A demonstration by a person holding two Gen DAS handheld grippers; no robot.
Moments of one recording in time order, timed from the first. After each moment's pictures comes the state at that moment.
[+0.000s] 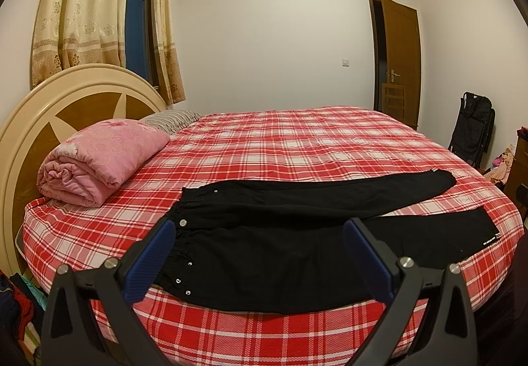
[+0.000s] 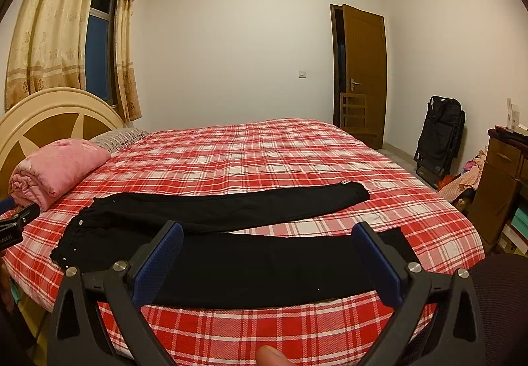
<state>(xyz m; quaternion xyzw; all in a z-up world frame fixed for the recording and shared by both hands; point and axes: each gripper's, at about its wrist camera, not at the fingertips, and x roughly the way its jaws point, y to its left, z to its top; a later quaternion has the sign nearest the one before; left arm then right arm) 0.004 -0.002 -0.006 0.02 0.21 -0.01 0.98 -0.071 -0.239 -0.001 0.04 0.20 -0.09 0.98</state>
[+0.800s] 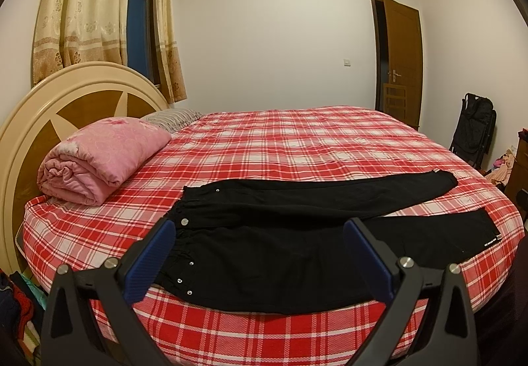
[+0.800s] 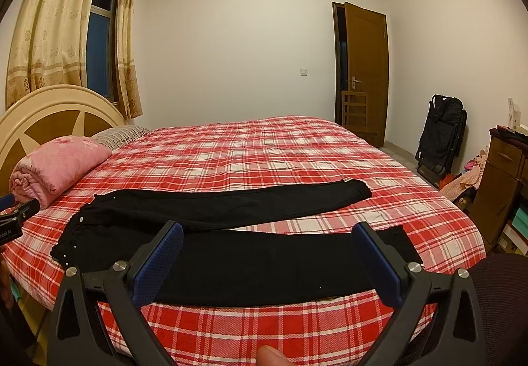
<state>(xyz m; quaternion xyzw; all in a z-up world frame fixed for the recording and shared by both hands) 0.006 0.001 -0.007 0.02 0.22 -0.01 0.98 -0.070 -0.238 -0.003 0.03 0.20 -0.09 0.97</state>
